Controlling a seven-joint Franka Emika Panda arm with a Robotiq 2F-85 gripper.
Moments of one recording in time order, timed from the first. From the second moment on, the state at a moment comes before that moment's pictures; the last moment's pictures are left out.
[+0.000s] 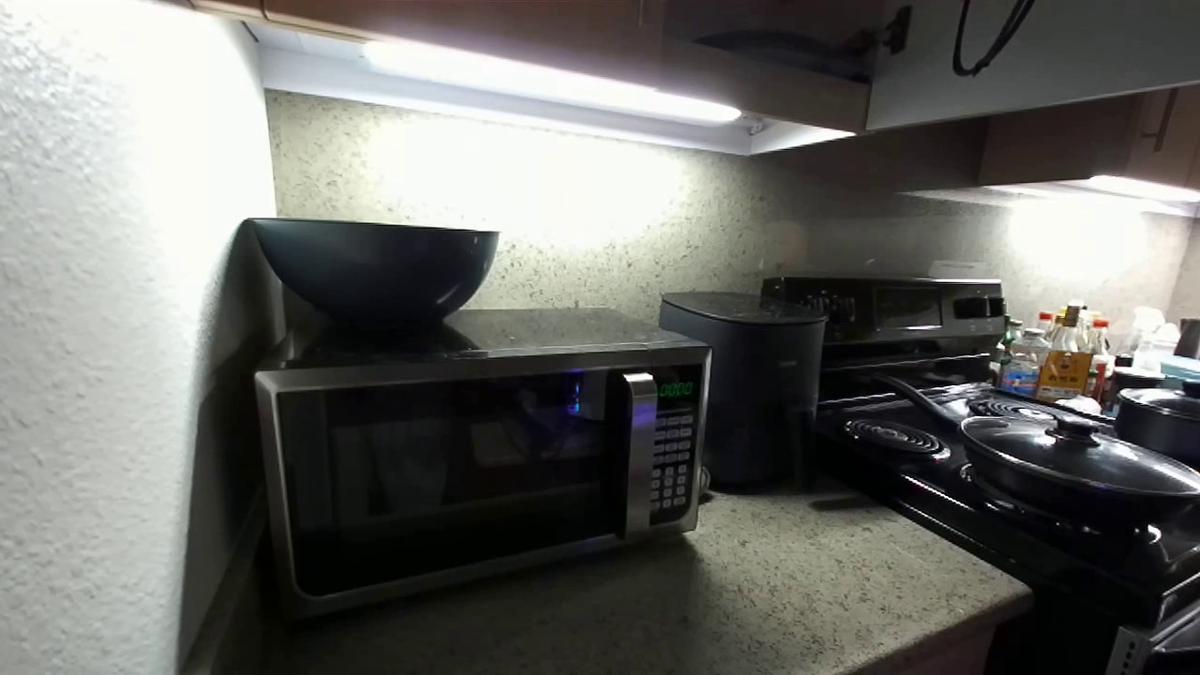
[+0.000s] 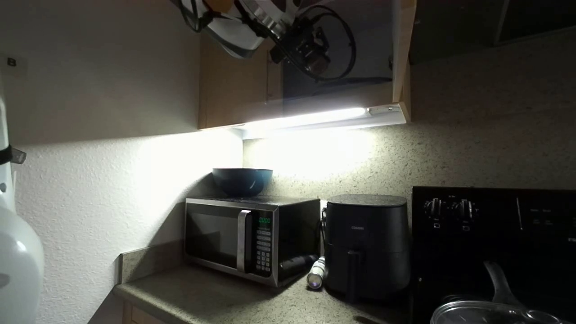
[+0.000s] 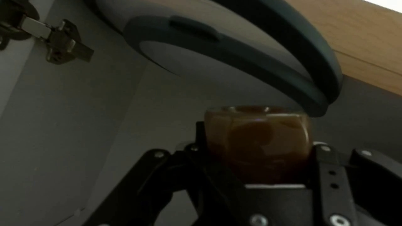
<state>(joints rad) -0.16 -0.17 0.12 -1.60 -0.56 2.58 0.19</state>
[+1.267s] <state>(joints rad) -0.05 0.19 0.11 -1.25 -0.16 2.82 -0.06</state>
